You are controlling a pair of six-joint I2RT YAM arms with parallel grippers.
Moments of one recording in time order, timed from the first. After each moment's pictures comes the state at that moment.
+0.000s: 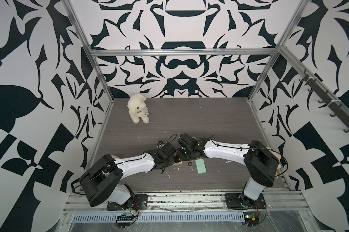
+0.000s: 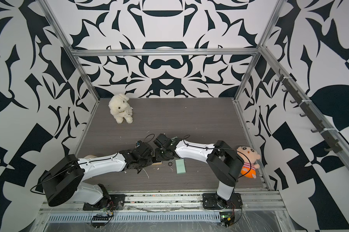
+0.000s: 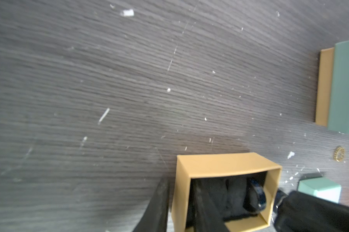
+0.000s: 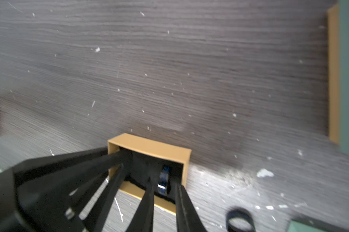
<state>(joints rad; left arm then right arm) -0.88 1.43 0.63 -0.31 -0.11 -1.10 0.94 1.75 1.09 -0.44 -0.10 0.81</state>
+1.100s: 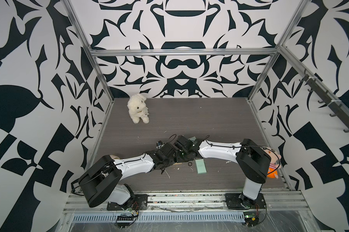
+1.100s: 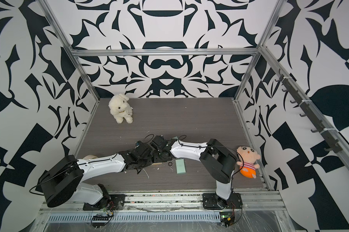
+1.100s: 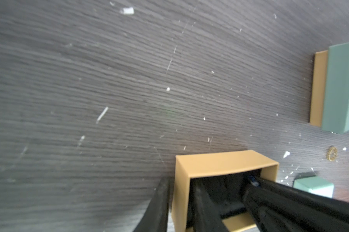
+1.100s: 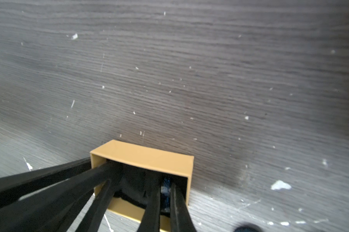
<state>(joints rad) -0.88 1.42 0.61 -0.28 -0.10 -1.12 0.97 1.82 1.14 -0.48 -0.06 0.82</state>
